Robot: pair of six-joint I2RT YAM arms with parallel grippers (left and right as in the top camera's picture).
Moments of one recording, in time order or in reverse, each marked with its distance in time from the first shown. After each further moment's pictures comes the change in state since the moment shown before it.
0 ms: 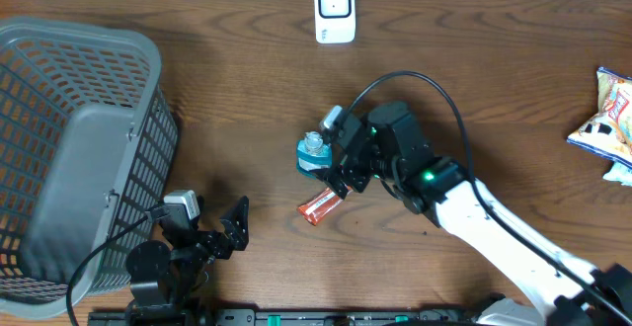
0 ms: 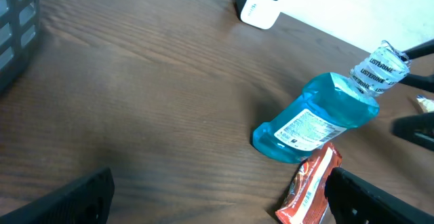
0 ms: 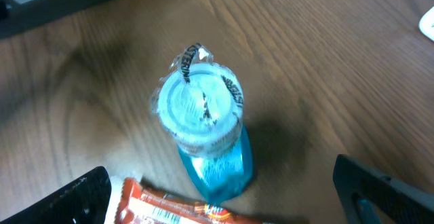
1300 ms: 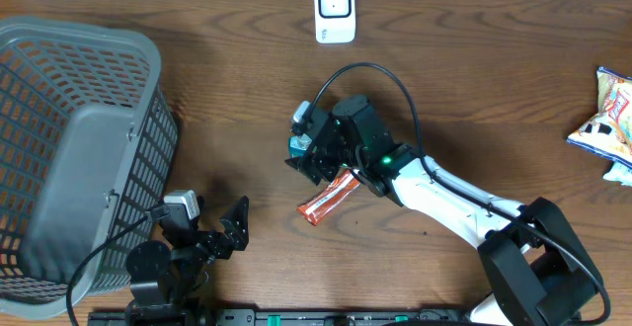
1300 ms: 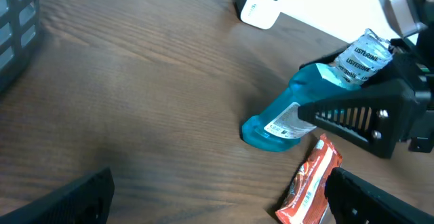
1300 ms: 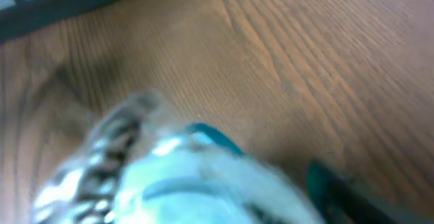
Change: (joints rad) left arm 0.000 0.000 0.000 0.000 0.000 0.000; right arm 0.056 0.280 0.083 0.209 -0.027 0.048
